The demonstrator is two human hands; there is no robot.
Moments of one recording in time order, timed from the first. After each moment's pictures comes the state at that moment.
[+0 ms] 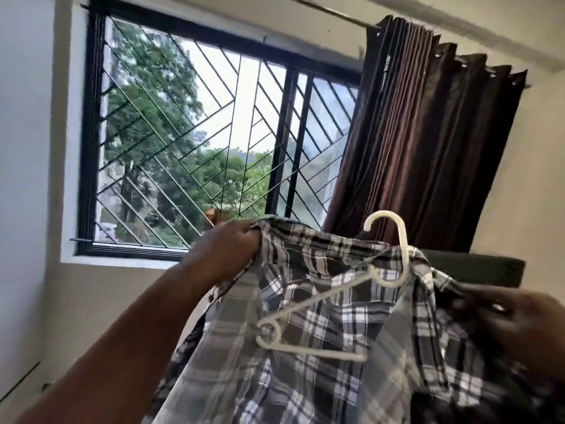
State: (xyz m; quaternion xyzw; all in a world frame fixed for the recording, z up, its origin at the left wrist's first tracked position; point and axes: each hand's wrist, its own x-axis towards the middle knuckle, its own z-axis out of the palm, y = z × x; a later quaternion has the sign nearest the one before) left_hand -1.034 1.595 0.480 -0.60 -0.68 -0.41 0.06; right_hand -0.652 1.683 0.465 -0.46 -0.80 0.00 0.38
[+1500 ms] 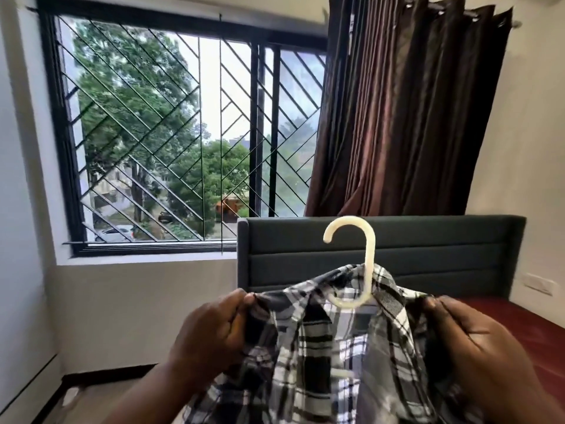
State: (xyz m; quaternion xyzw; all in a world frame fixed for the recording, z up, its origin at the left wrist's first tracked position) left_hand -0.889 1.615 0.361 -0.62 -0.62 -0.46 0.15; right_hand -0.574 1.694 0.401 -0.46 -0.75 0.16 0.46
